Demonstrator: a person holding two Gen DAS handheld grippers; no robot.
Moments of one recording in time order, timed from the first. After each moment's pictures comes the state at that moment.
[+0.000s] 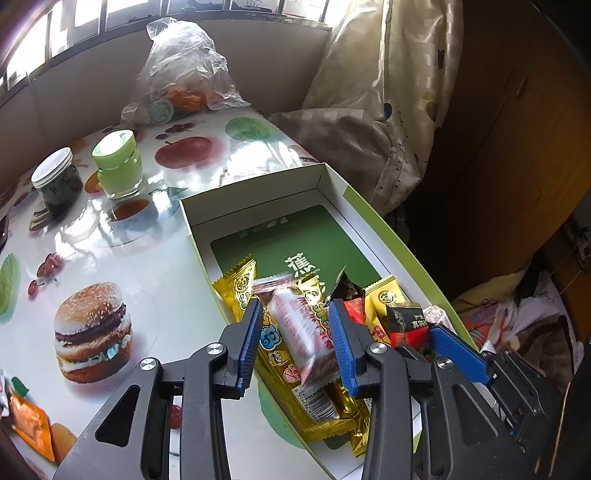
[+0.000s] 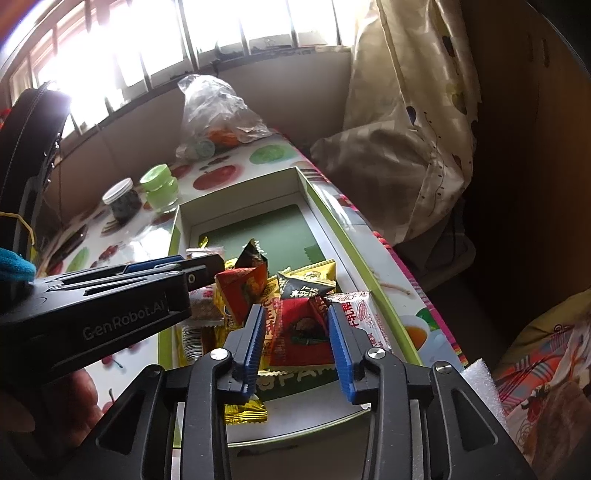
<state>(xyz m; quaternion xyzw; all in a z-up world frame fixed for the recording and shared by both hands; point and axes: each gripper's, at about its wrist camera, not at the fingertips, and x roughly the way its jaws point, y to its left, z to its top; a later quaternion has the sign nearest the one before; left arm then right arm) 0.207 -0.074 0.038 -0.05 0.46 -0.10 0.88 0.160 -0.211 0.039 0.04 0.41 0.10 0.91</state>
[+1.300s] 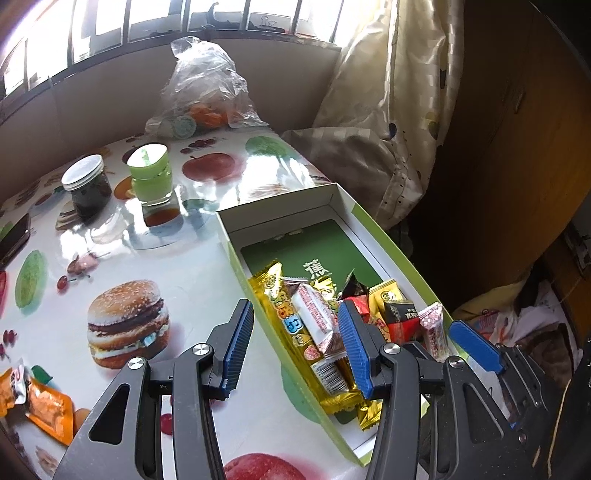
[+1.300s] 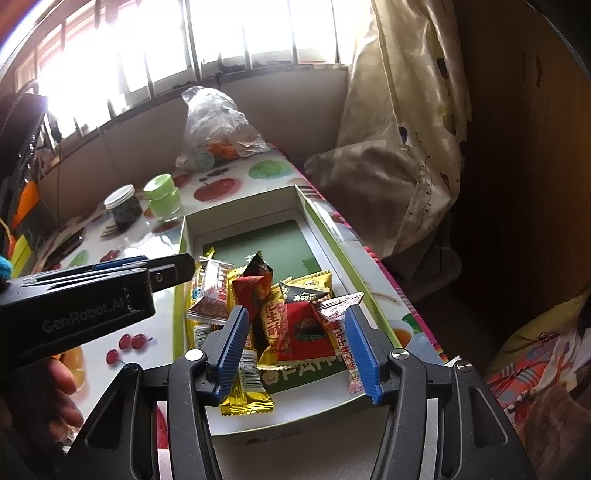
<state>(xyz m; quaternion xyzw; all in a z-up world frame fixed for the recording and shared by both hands) 0.182 -0.053 0.062 -0.06 0.44 -0.08 0.89 0.142 -0.204 0.059 0.01 0.38 0.09 0.92</state>
